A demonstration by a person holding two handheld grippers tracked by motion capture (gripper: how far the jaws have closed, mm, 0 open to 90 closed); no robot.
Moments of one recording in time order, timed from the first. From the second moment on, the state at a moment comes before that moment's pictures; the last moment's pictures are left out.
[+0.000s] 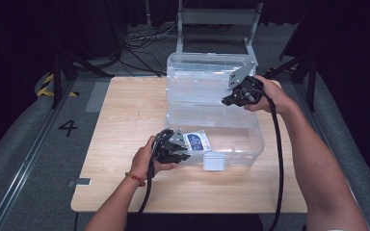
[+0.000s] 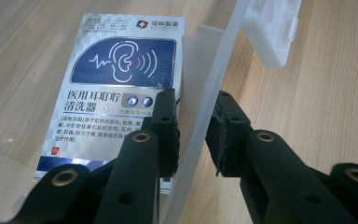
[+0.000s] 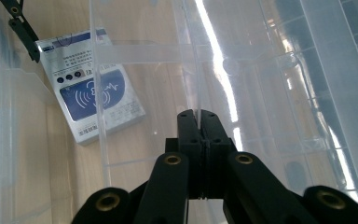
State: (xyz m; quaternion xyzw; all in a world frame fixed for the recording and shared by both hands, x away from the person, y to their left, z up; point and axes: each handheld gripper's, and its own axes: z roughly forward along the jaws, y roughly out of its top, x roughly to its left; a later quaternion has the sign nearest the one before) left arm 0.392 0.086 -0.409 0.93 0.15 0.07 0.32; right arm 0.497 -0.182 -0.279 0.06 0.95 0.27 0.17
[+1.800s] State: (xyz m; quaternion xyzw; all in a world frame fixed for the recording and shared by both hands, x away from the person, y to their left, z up) left arm 0.387 0.089 -0.412 0.92 0.16 0.09 0.35; right arm 0.445 -0.200 -0.297 0.05 0.93 0.32 0.18
